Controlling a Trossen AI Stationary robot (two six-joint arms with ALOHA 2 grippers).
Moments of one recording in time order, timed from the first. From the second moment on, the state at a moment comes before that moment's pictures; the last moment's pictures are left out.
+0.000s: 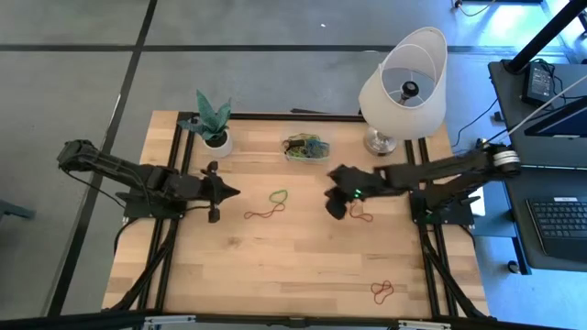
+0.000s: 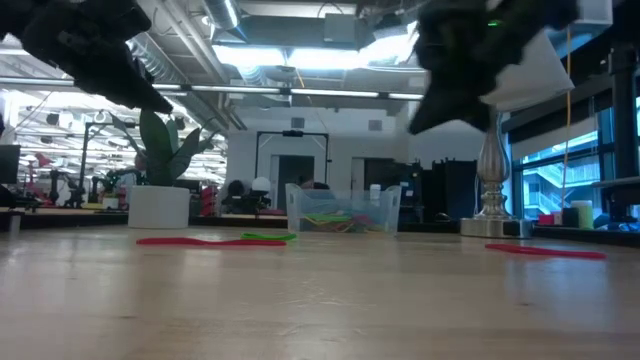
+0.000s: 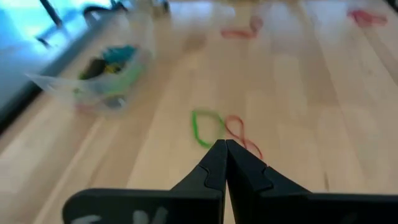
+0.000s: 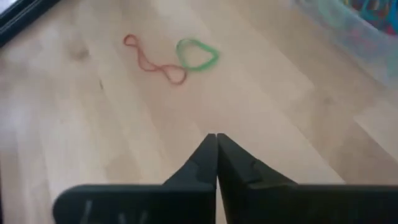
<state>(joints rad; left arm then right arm) -0.25 0.62 0.37 -0.27 -0.40 -0.18 0.08 1.36 0.86 -0.30 0.19 0.67</state>
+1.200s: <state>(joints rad) -0.19 1.70 0.84 -0.53 -0.16 -0.44 0.26 0.70 0.39 -0.34 0.26 0.65</state>
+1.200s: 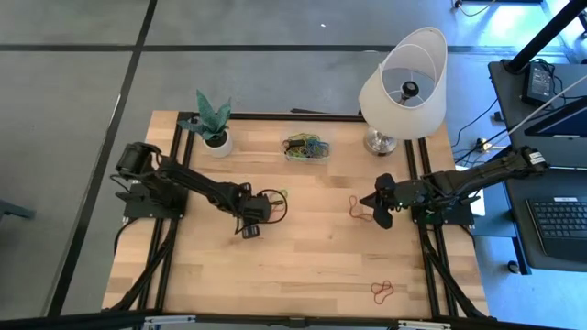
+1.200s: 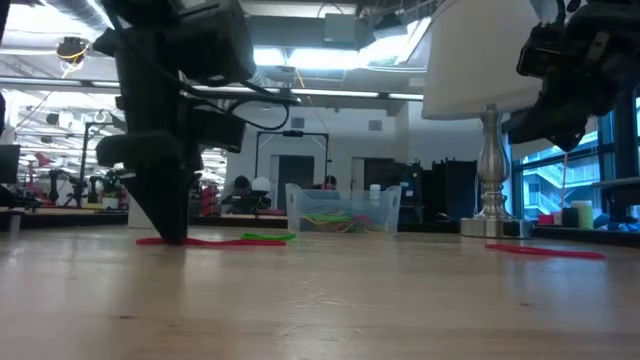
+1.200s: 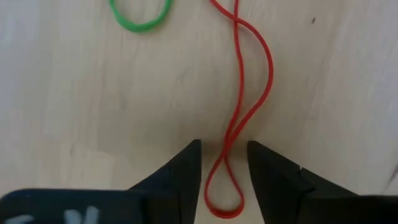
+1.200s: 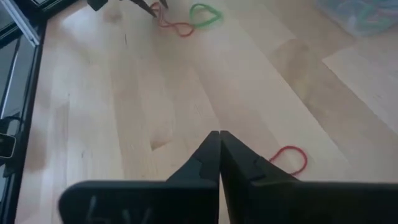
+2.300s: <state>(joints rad) -0.04 1.56 1.34 -0.67 -0.33 -0.21 0.26 0.70 0.39 -0.33 0.26 0.58</state>
